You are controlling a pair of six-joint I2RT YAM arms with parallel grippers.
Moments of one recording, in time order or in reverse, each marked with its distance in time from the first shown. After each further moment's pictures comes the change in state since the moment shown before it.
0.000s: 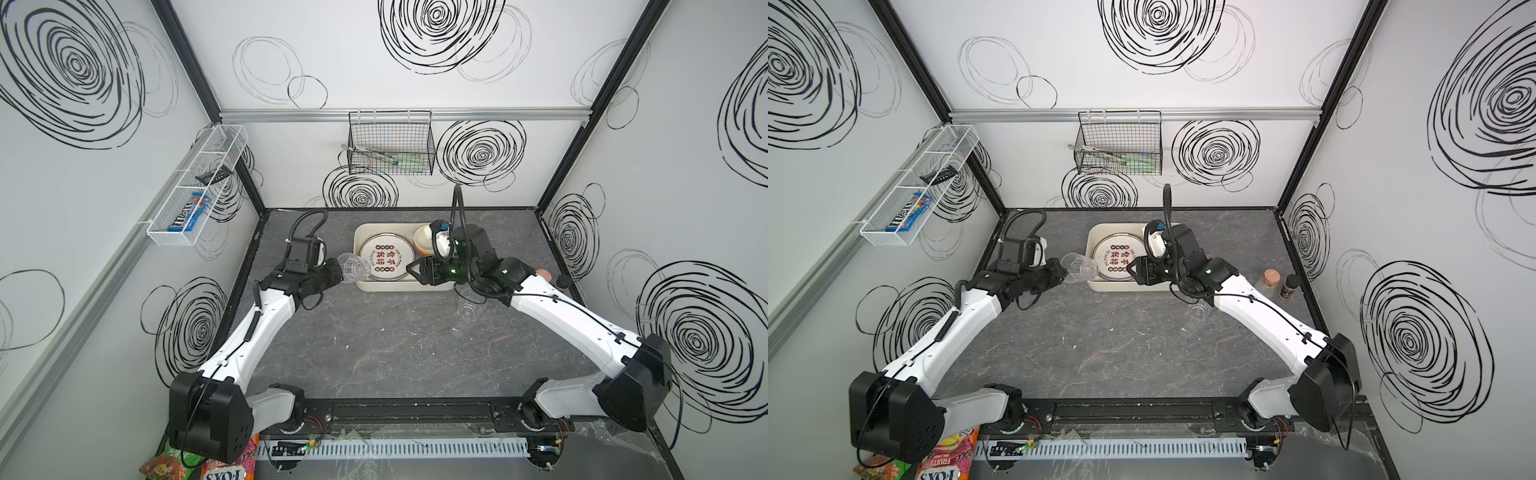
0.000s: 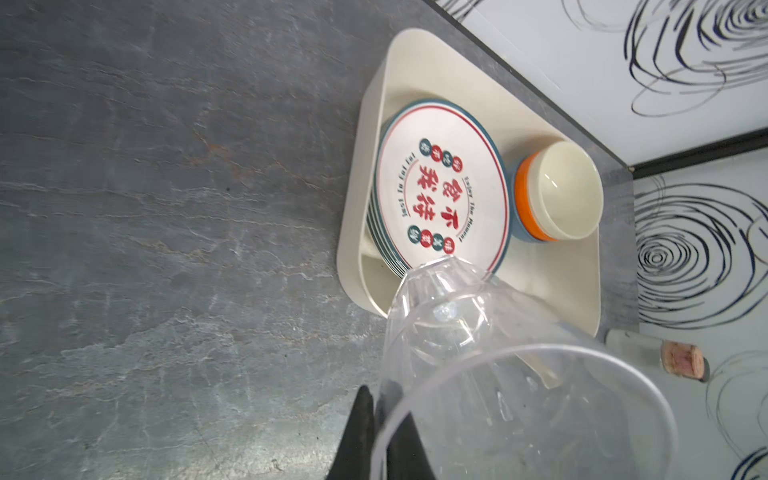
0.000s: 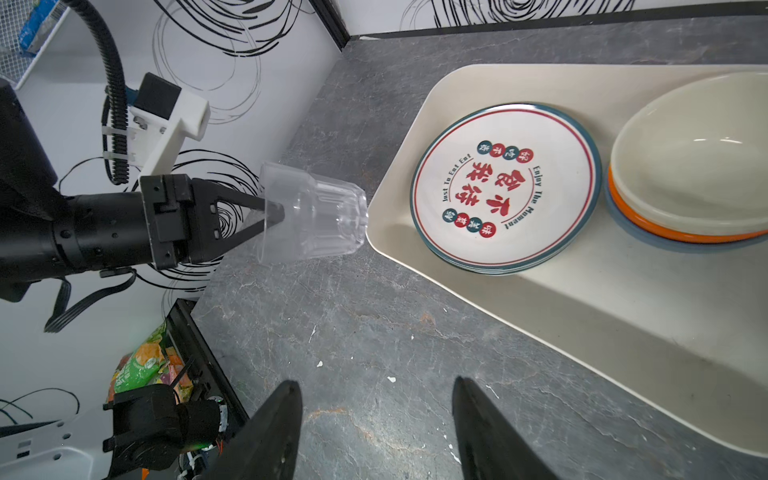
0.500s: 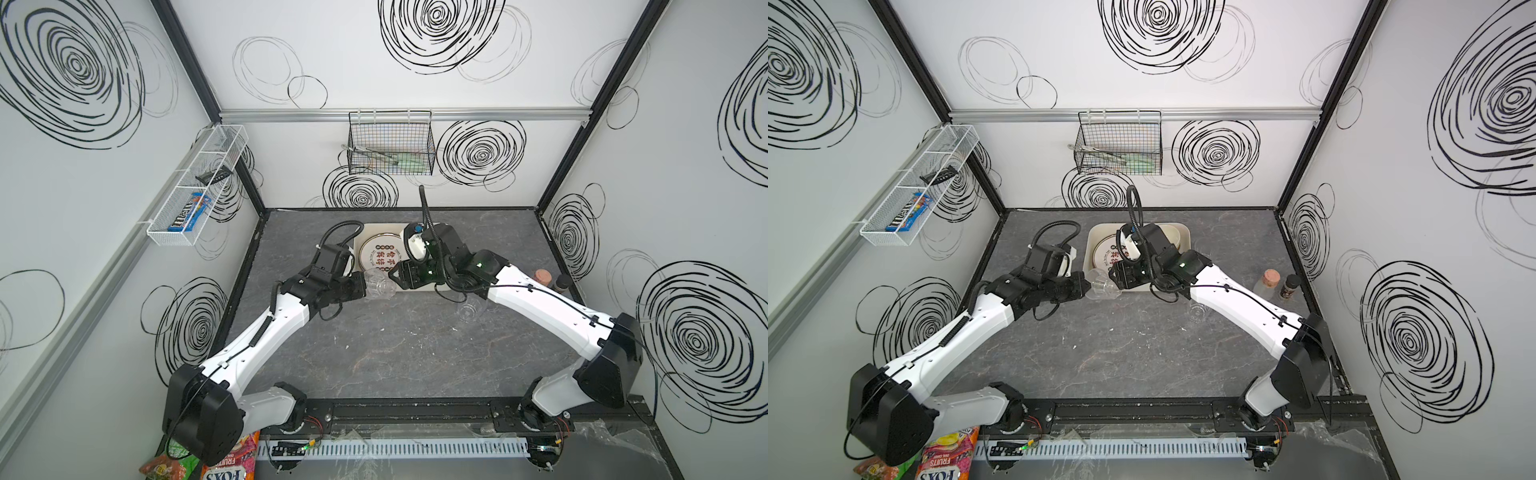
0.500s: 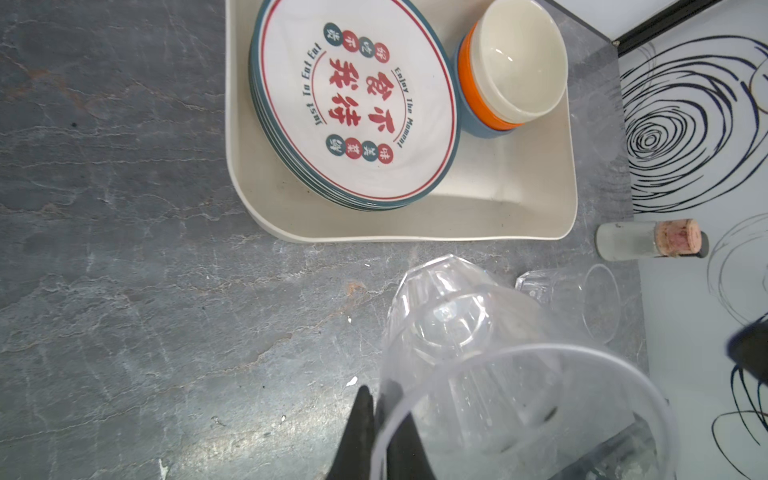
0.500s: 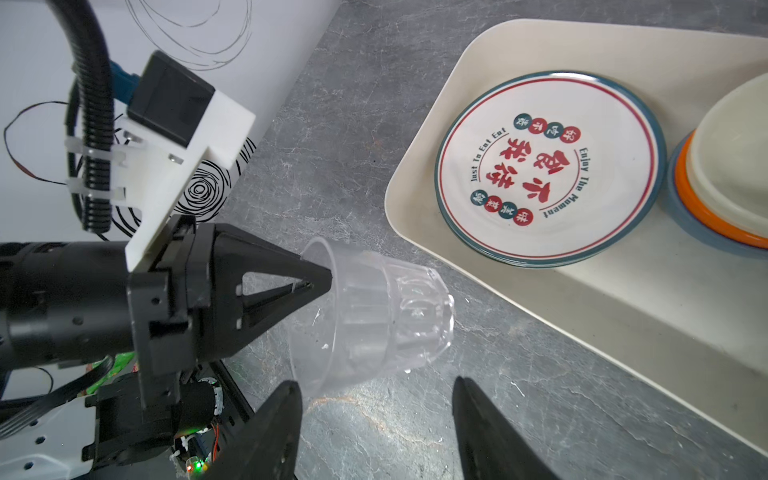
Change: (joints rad) left arm -0.227 -0.002 0.004 -0.041 -0.026 -0.009; right arm 0.116 0.151 0.172 -0.128 0.092 -0.004
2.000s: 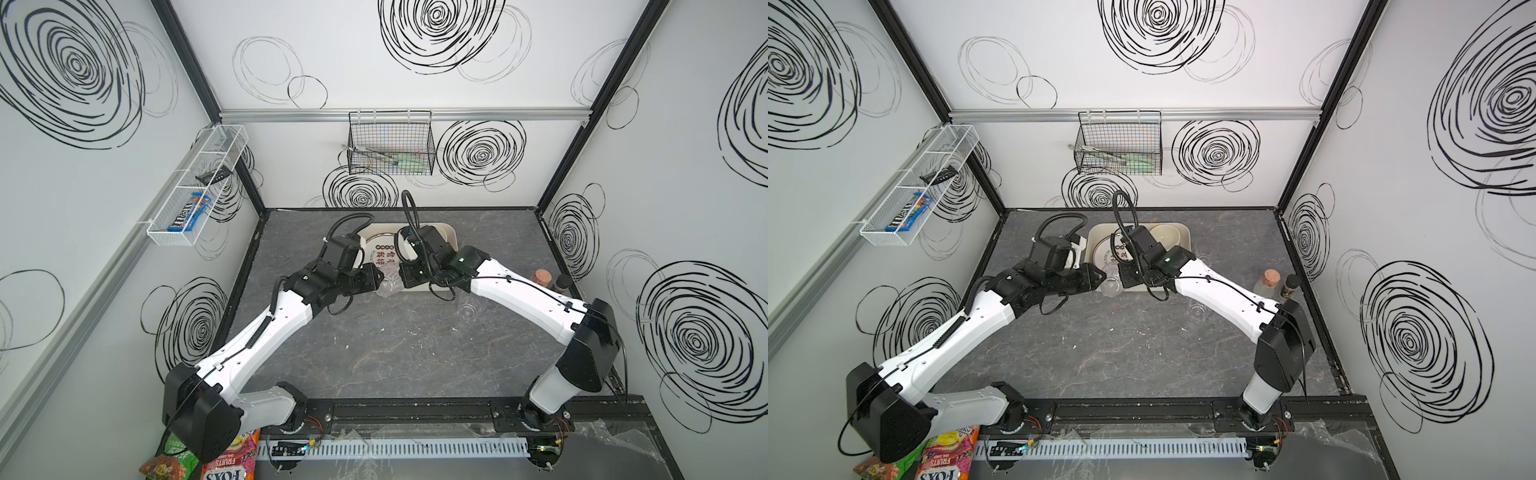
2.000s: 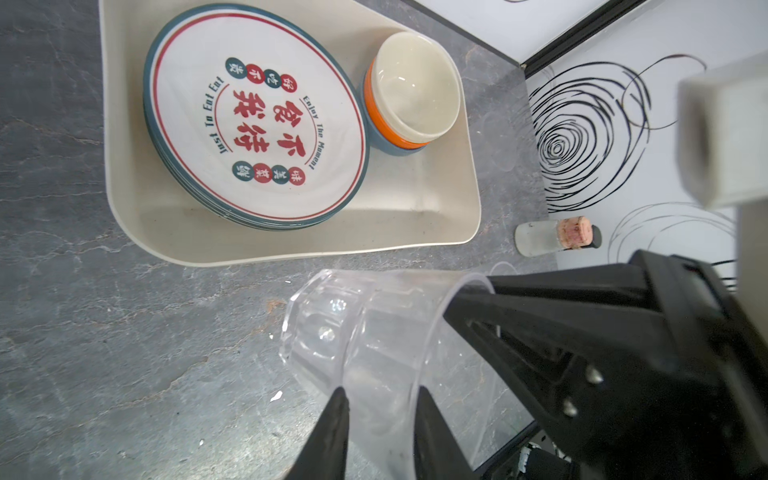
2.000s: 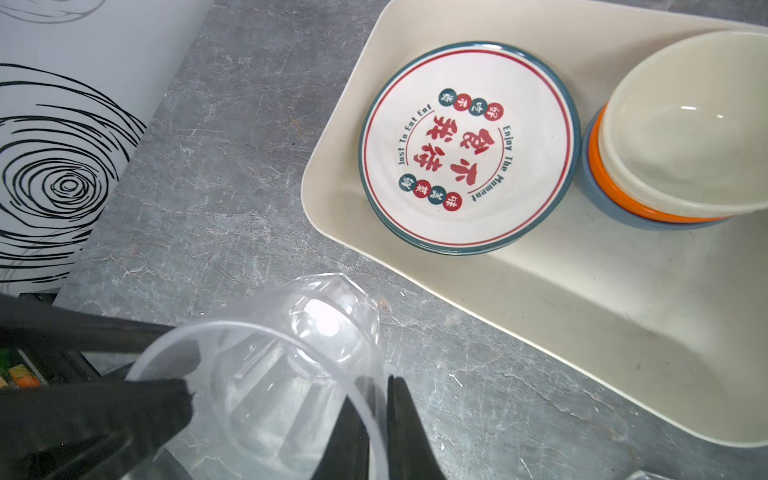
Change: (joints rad) left arm -0.077 0.008 0.110 0.031 0.025 -0.071; right arm -0.009 0.108 0.051 -0.076 0.173 -0.010
